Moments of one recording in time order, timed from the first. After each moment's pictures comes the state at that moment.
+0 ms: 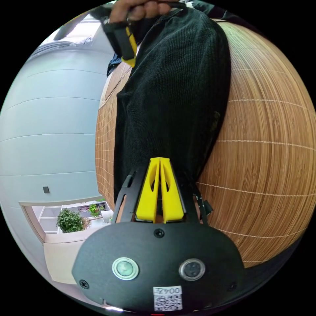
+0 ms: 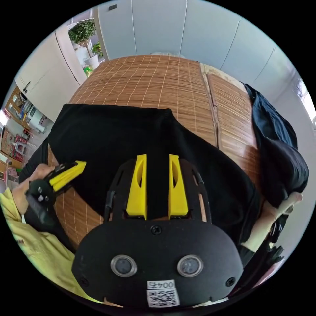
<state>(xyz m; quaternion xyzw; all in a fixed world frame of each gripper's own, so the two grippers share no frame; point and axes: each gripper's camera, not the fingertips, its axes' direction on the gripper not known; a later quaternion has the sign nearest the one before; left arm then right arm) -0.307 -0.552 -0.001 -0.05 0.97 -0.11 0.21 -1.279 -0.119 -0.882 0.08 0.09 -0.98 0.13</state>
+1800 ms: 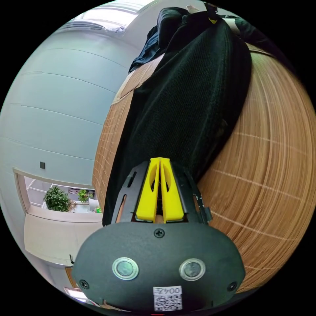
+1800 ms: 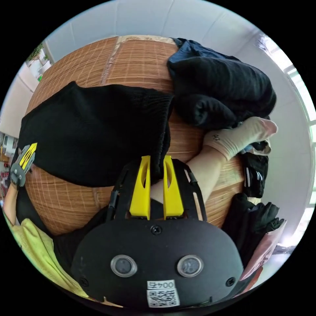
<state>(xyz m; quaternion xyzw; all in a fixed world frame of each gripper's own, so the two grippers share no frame) -0.315 -0.627 0.054 -0.17 0.96 -0.15 0.19 -1.445 -0.419 -0.984 0.18 0.19 -0.93 0.26</state>
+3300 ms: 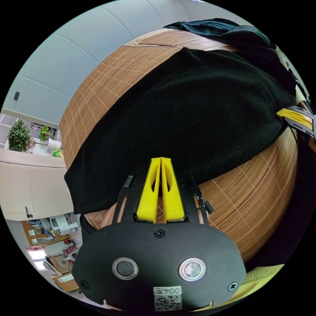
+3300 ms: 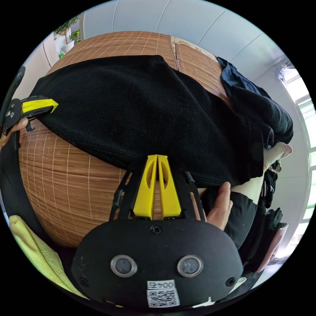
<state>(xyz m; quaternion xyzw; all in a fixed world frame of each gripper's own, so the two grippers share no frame) -0.122 -0.610 0.106 -0.35 0.93 -0.04 -0.06 -1.147 -0.251 -1.047 0.18 0.17 -0.95 0.17</state>
